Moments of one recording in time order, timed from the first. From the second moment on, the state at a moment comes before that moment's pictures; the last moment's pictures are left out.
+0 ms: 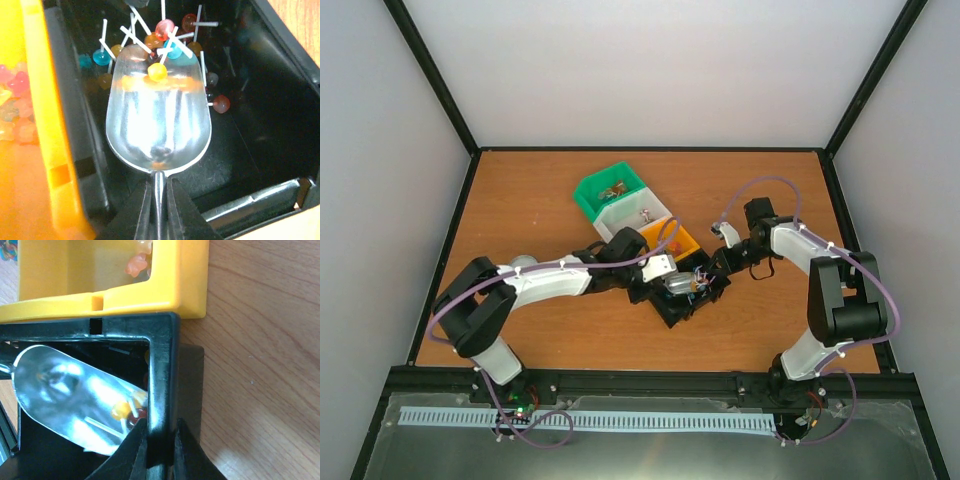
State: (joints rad) left arm -0.83 1.64 0.92 -0.18 0.34 0.30; right arm 0.15 1.63 0.97 -0.70 -0.67 -0.30
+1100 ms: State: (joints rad) left arm -0.64 1.35 0.81 -0.28 0.62 0.35; right arm 0.15 1.63 0.97 -0.70 -0.66 -0.29
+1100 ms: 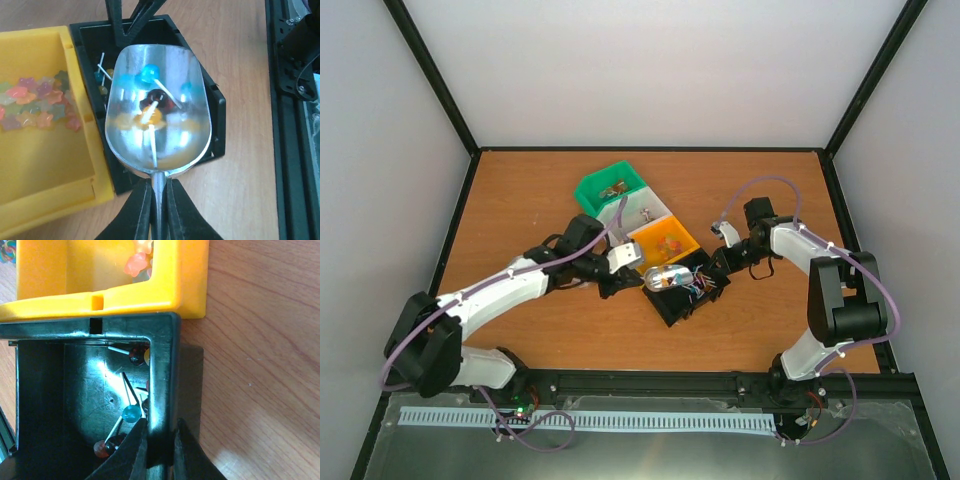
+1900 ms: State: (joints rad) left arm 0.12 1.04 0.86 -1.07 0.72 0.87; right arm 0.15 1.63 0.97 -0.70 -0.66 -0.29
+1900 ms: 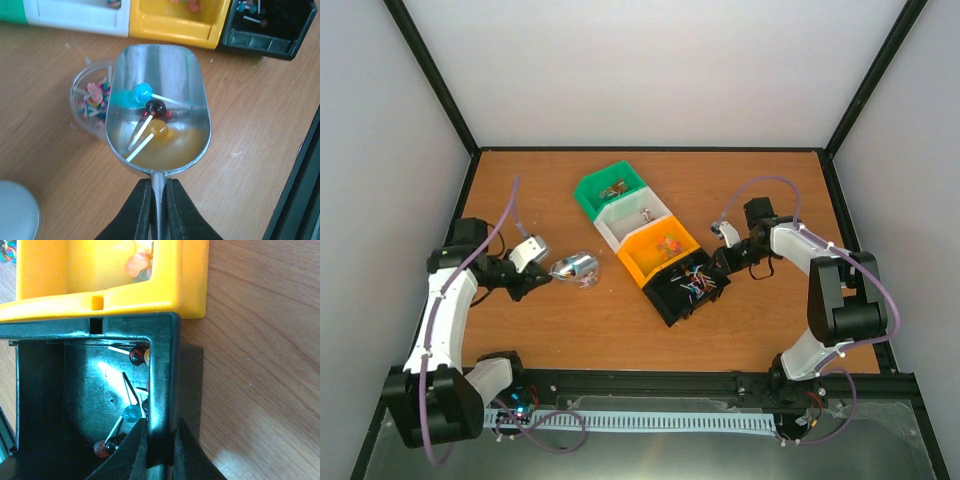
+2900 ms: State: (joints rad) left arm 0.18 1.19 0.98 -1.23 0.50 1.07; right arm 0.15 1.63 0.97 -0.70 -0.67 -0.29
